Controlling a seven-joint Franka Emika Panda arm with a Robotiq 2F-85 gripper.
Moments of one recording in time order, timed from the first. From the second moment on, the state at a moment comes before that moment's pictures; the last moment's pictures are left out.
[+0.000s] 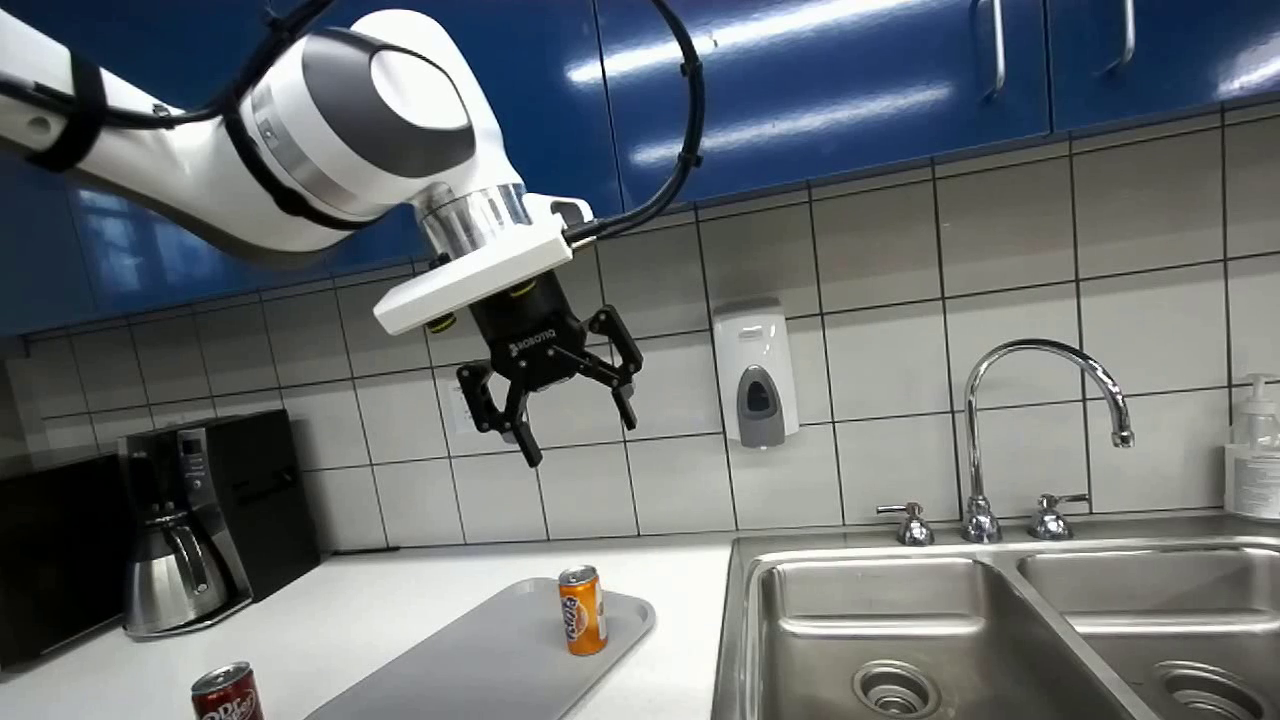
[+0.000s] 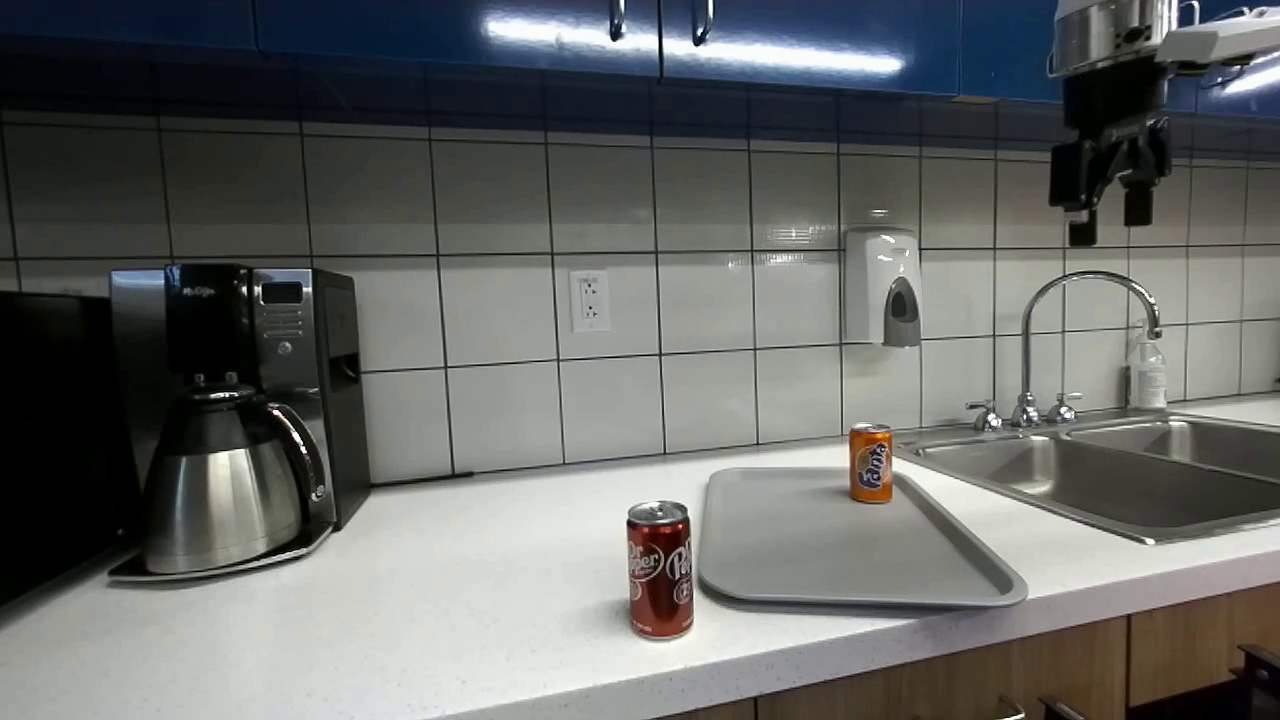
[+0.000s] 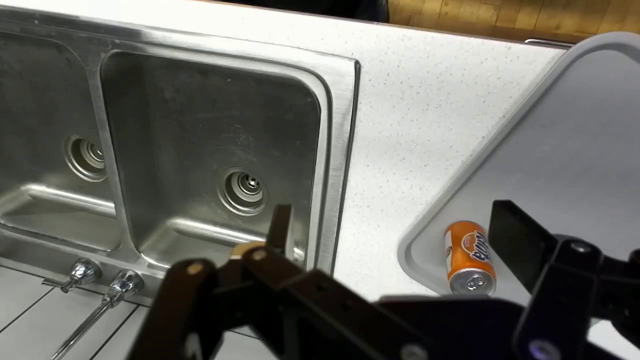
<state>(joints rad) -0.13 -0.69 -0.19 -2.55 -0.34 2.08 -0.35</state>
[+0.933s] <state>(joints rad) -0.03 -0.64 -0.10 -2.55 -0.33 2.10 -0.27</state>
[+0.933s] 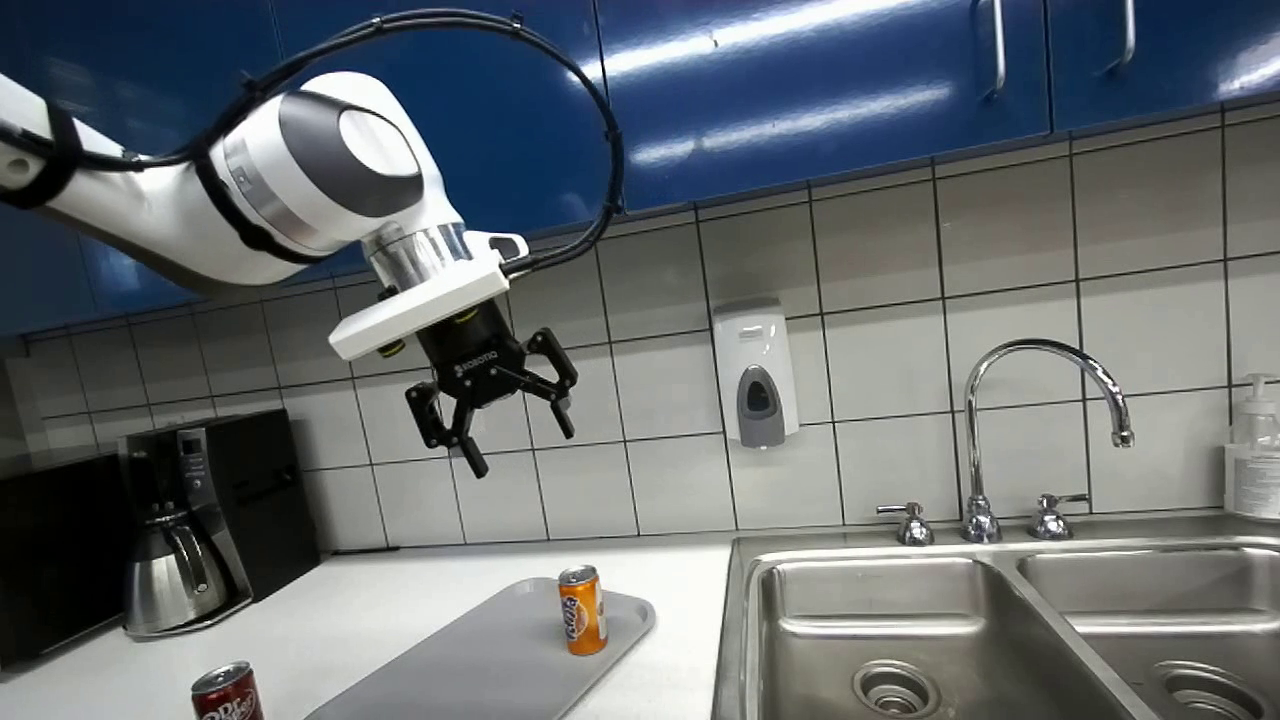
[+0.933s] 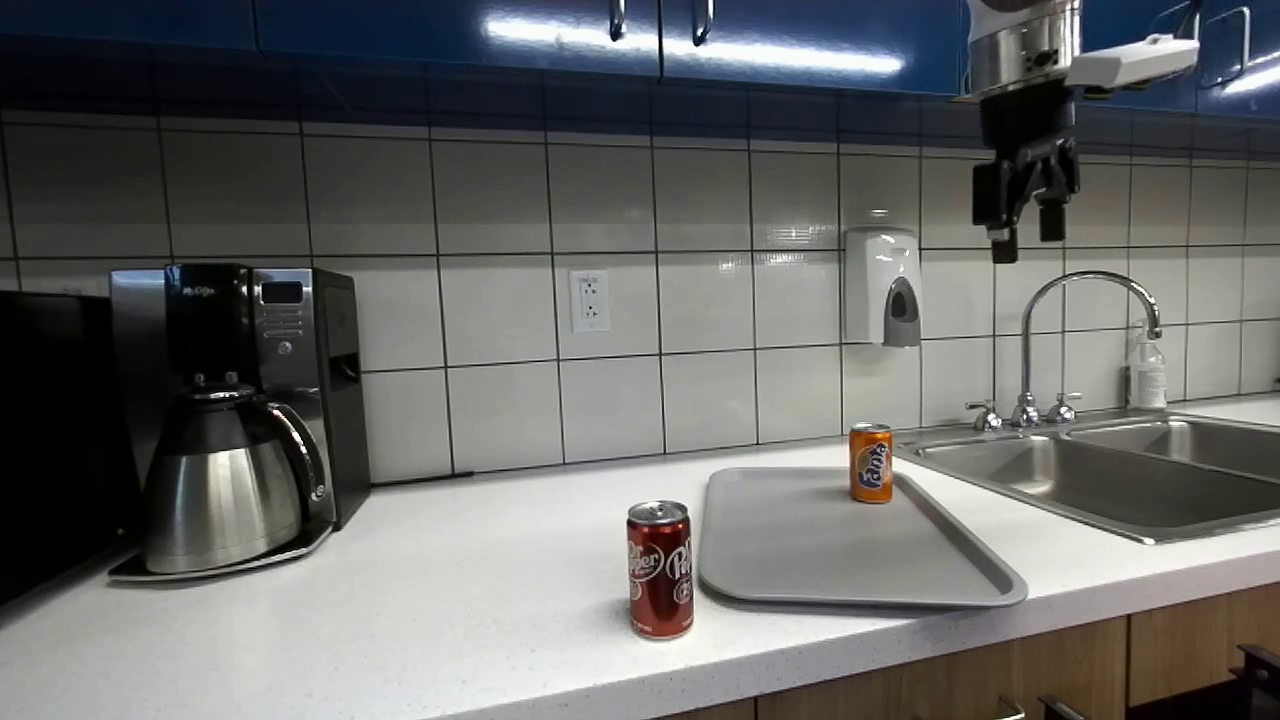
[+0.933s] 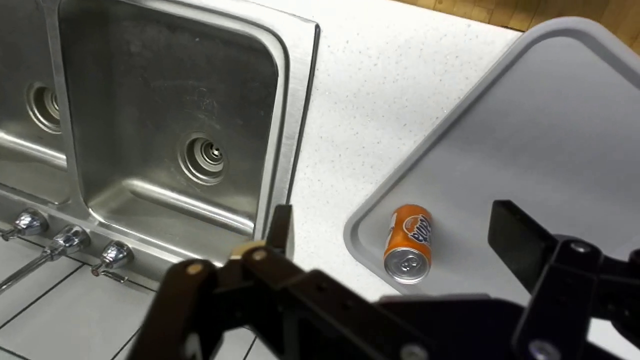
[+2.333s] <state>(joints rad) 0.06 -0.37 0.11 -2.45 -0.27 2.17 0.05</state>
